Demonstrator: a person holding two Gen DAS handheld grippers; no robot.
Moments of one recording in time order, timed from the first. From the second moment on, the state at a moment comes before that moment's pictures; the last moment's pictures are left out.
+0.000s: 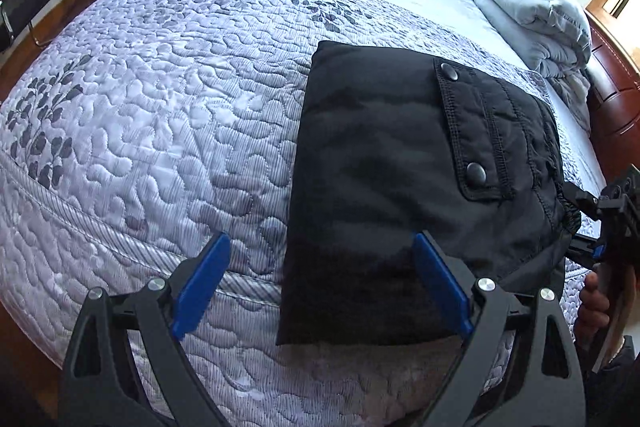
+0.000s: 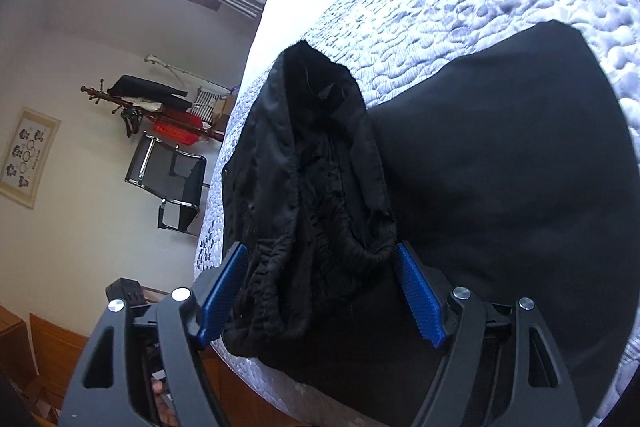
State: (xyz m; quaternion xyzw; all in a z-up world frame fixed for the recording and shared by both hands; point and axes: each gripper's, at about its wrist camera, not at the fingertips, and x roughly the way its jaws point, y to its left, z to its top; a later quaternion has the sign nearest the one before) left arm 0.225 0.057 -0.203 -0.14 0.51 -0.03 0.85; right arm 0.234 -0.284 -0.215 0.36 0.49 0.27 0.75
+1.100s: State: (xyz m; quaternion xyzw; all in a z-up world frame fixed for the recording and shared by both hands) left arm 0.216 0.062 -0.203 -0.15 0.52 -0.03 0.84; right arm 0.242 -0.255 -0.163 0.34 0.43 0.33 0.77
